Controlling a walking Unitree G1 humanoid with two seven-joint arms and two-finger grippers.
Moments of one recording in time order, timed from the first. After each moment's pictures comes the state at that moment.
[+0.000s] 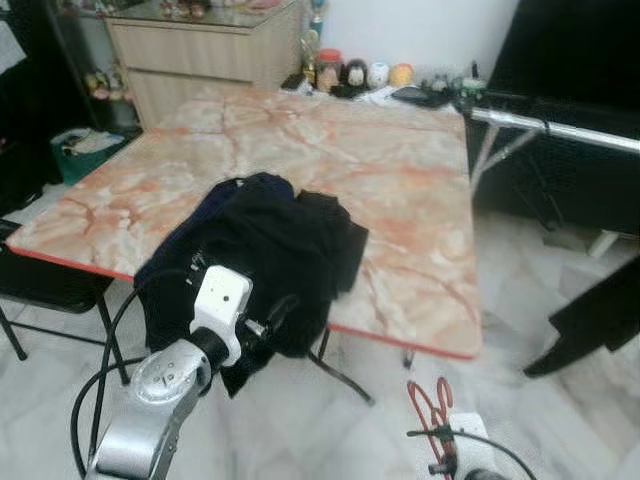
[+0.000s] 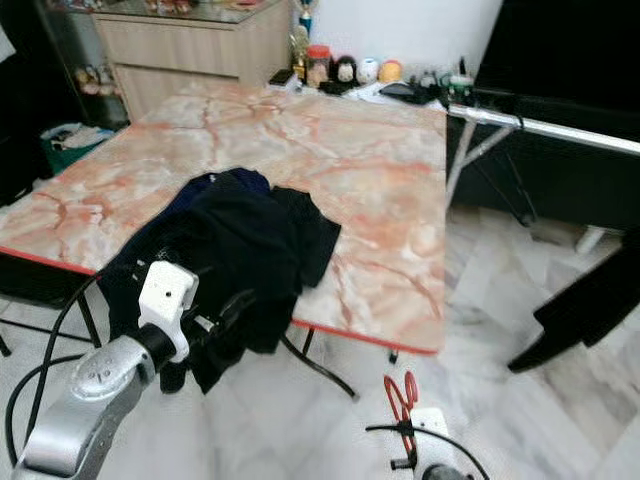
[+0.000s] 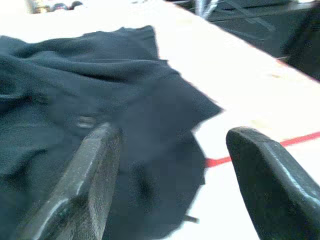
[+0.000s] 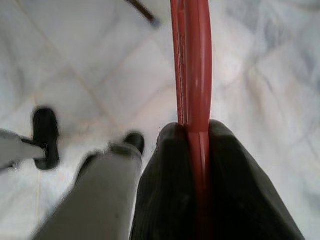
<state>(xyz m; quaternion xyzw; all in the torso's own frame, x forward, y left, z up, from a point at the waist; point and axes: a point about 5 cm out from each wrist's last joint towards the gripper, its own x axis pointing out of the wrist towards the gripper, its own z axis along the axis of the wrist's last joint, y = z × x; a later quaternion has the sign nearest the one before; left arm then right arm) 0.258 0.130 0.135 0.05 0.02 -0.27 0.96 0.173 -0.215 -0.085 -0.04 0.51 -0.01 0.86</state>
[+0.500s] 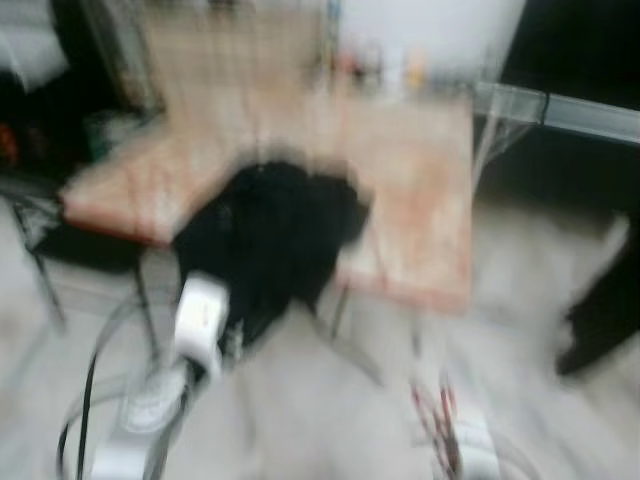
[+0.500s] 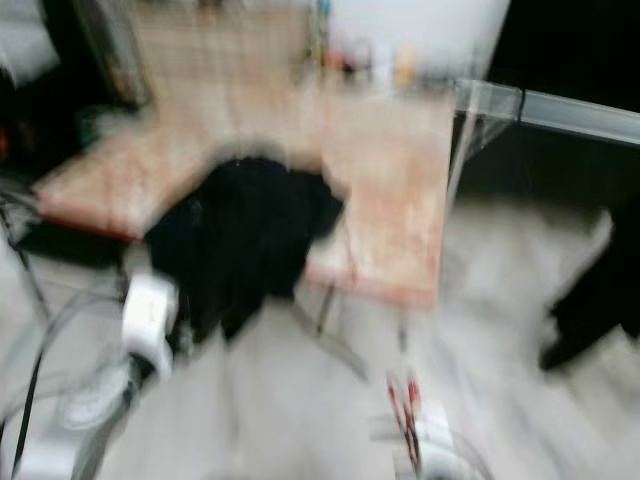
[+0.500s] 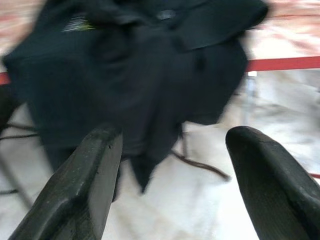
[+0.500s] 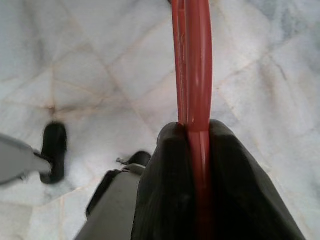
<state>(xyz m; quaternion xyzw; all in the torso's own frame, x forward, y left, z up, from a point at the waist) 0.255 0.174 0.093 0.05 0.08 -0.16 0.98 0.172 -0.214 -0.086 -0.04 0.51 -0.01 0.86</state>
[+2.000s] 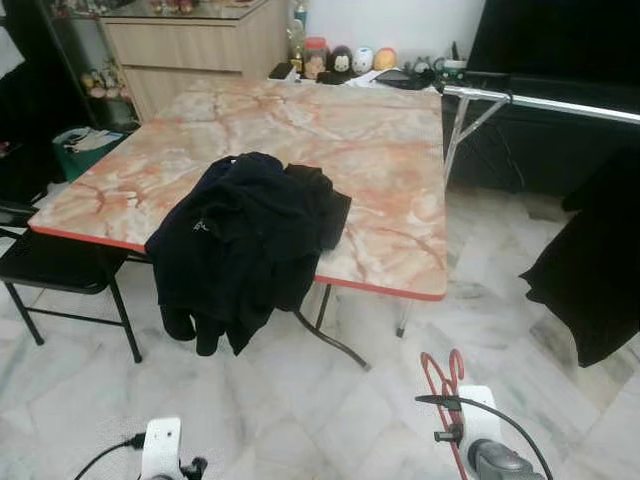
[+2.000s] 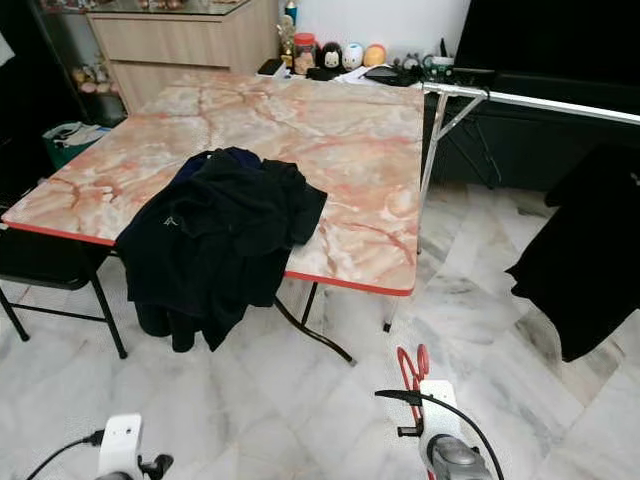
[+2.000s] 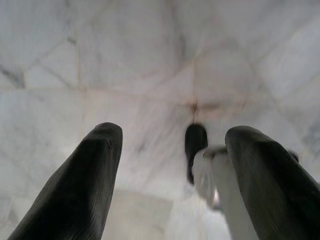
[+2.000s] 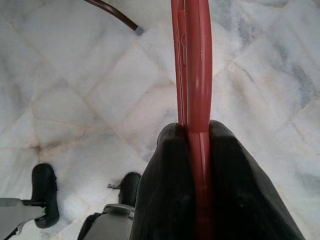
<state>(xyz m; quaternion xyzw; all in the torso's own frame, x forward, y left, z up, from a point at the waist) 0.175 0.225 -0.081 0.00 0.46 0.07 0.89 0.210 -0.225 -0.065 -0.03 0.46 -0.05 0.88</state>
